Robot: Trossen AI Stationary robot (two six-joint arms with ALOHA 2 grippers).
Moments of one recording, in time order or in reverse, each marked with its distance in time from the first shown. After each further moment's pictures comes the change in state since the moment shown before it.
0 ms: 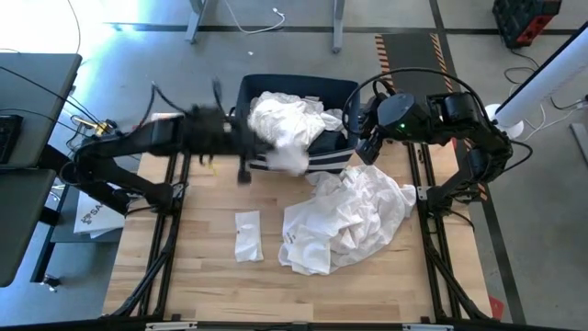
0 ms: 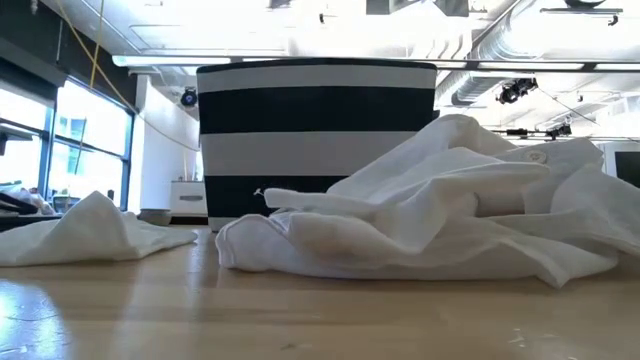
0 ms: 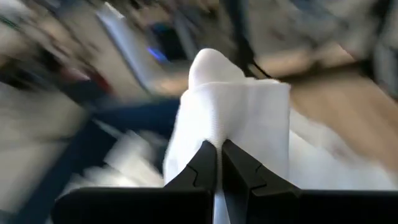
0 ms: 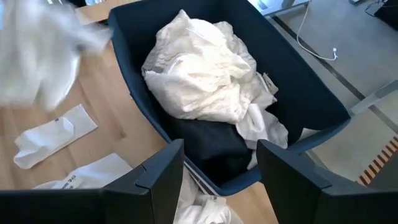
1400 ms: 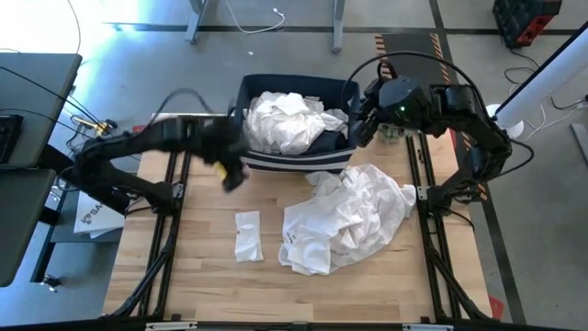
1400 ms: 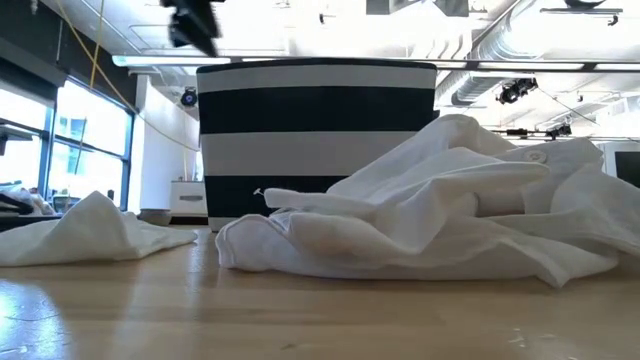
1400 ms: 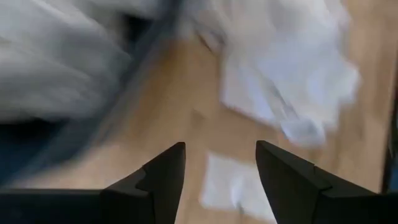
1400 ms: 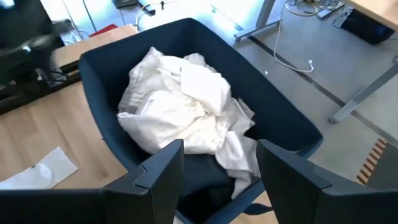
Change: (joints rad) left arm 0.162 -0.026 -0.127 -0.505 0.198 -0.484; right arm -0.087 0.000 0.000 0.114 0.046 -0.030
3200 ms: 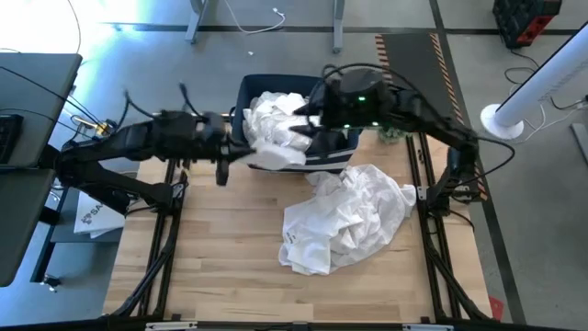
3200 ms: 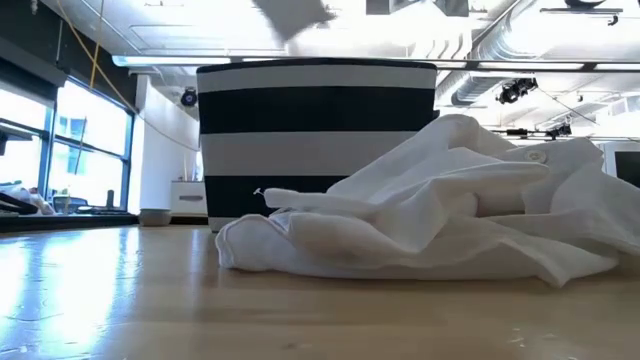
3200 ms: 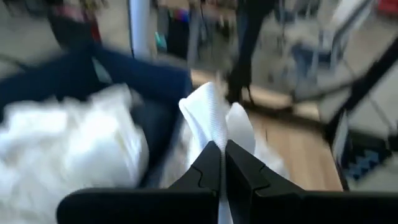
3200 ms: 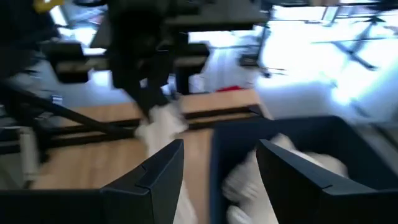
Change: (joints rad) left arm -0.167 -0.198 -0.062 0.511 -0.202 -0.007; right arm -0.039 0.173 0.000 0.518 -0.505 -0.318
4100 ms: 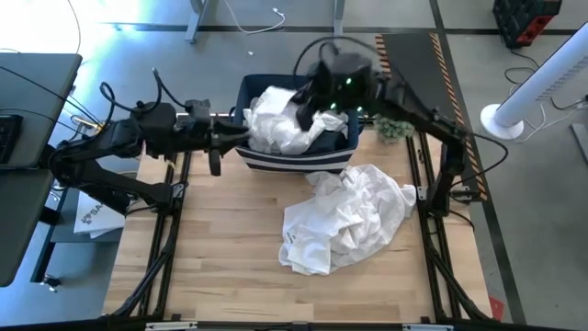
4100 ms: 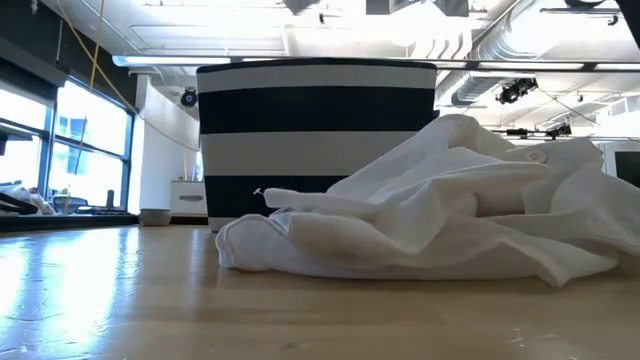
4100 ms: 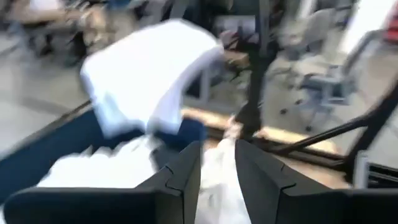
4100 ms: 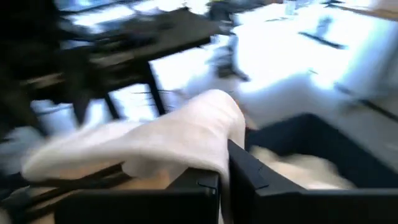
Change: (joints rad) left arm 0.000 -0.029 0.078 0.068 -0.101 0.094; right arm -0.121 0.076 0.001 0.143 0.025 0.192
